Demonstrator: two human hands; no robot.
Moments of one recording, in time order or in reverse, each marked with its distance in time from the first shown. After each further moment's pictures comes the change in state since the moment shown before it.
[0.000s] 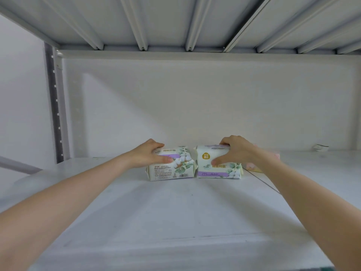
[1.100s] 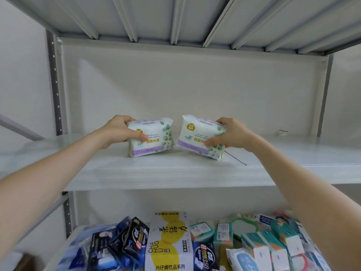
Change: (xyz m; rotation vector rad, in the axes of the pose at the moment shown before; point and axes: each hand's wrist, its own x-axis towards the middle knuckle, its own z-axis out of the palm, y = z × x) left_hand -0.120 0.058 0.007 -0.390 0.248 -0.116; right_hand -0.157 0.010 -0.048 0.385 0.055 0.012
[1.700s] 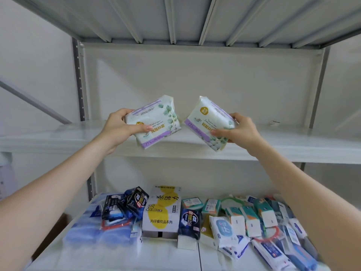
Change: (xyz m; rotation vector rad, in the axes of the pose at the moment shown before) left_hand -0.175 0.093 0.063 -0.309 0.242 0.077; right_hand -0.136 0.027 -0.072 0.398 0.147 0.003
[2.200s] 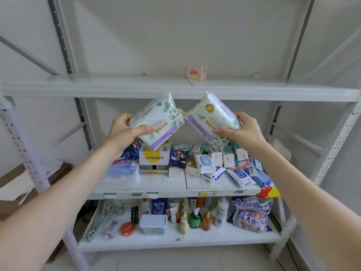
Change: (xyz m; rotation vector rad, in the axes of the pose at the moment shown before) left_hand -0.199 -0.036 0.038 -0.059 -0.074 -0.251; right_hand -0.214 0.046 -0.036 -0.025 -0.004 0.156
